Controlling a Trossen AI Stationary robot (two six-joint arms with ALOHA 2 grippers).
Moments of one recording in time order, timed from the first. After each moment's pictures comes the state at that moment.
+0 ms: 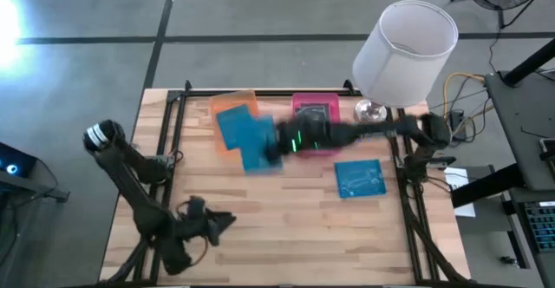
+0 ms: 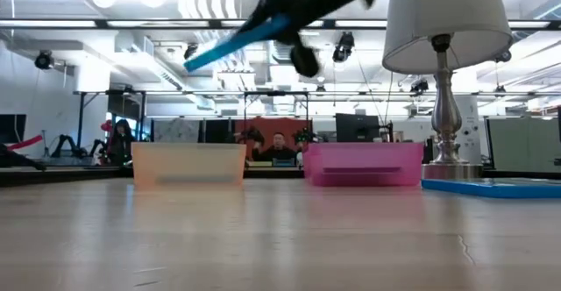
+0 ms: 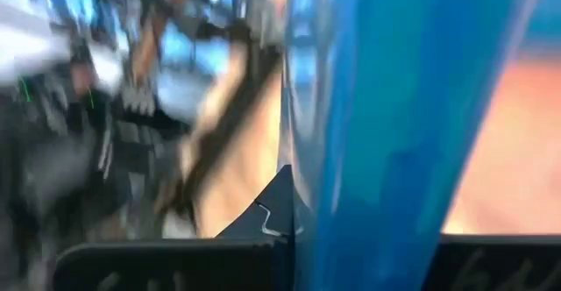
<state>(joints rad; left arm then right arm) -0.97 1.41 0.94 -0.51 -1.10 -1.93 -0.08 1.79 1.35 -0.06 -0.13 1.01</state>
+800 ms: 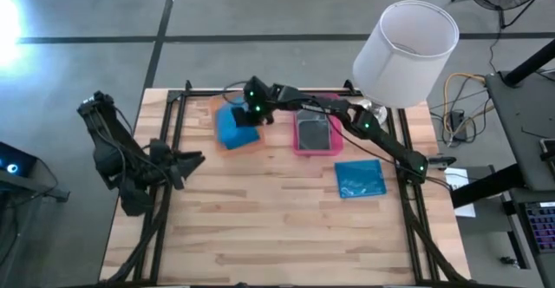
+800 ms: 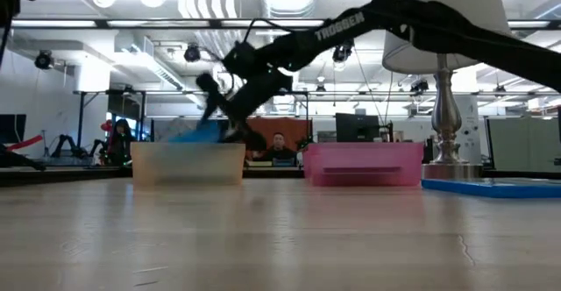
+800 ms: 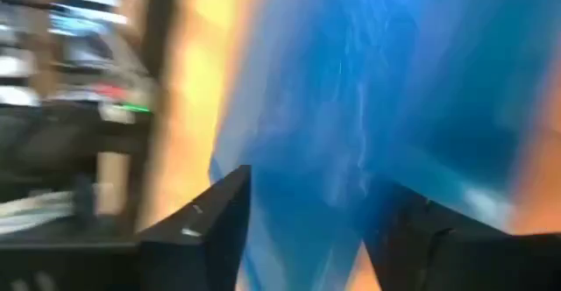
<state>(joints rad) -0.94 0.81 0.93 -1.01 -1.31 -1.65 -0.39 2.55 2.32 -0.57 -0.46 0.96</state>
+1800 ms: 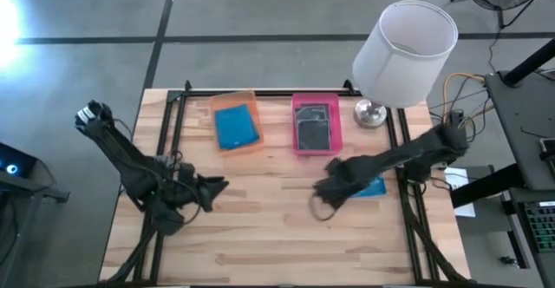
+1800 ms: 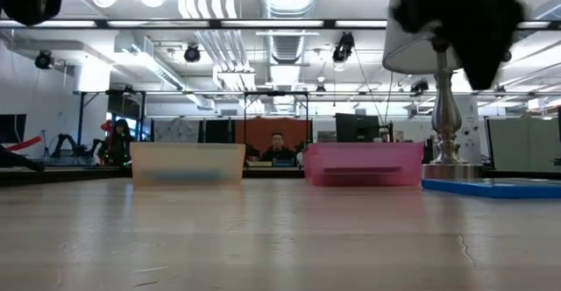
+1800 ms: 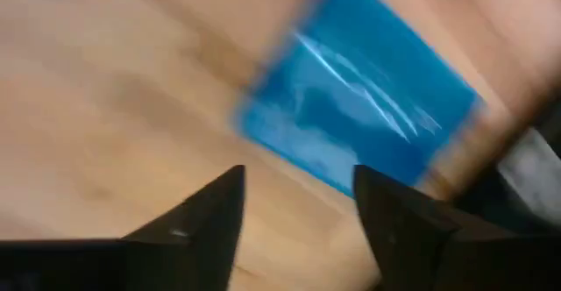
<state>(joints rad) -0.82 1.07 0.83 -0.57 -1.13 -1.62 0.29 1.69 1.35 -1.40 0.12 1.22</state>
